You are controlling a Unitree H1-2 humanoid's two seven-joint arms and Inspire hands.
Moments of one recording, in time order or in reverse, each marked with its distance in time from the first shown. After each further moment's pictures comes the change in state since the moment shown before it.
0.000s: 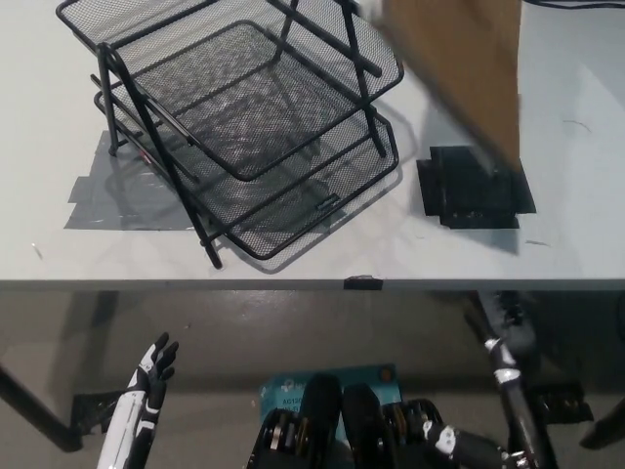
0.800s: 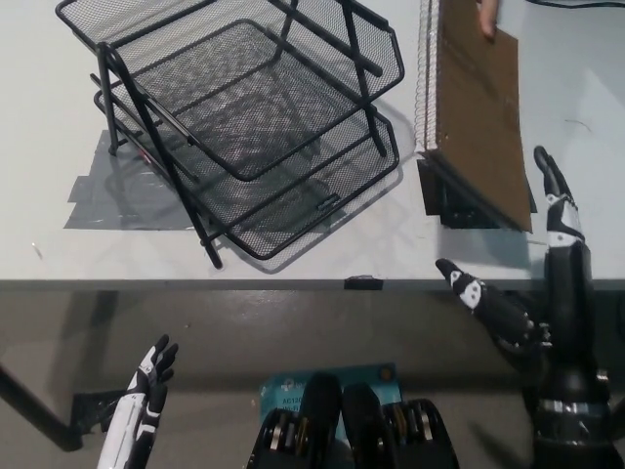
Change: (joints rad) left_arm -0.001 0.001 0.003 0.000 0.016 -0.010 -0.001; right_arm -0.320 0.070 -0.114 -0.011 -0.301 0.035 -0.125
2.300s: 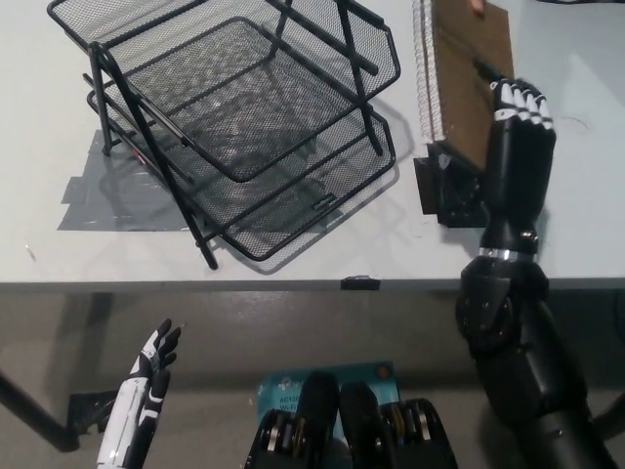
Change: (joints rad) left_arm -0.038 0.000 0.000 -0.002 -0.001 0.002 -0.001; right_arm -0.499 -0.085 0.028 0.747 -0.251 0.076 -0.545
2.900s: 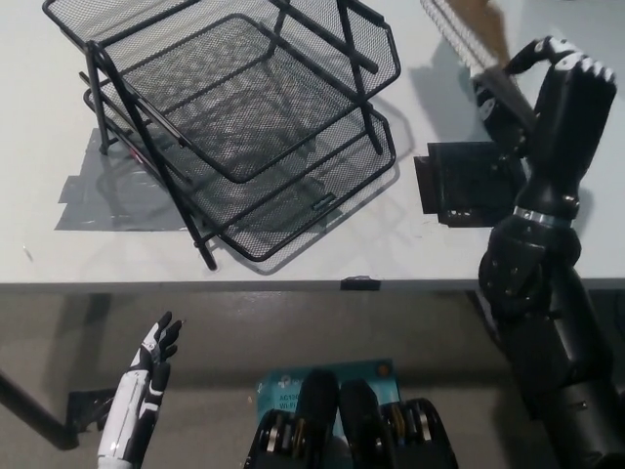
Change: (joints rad) left_arm -0.025 0.002 0.000 0.001 -0.004 -0.002 0.000; right_arm -0.043 -0.038 -0.012 -0.121 0.062 -0.003 -0.058
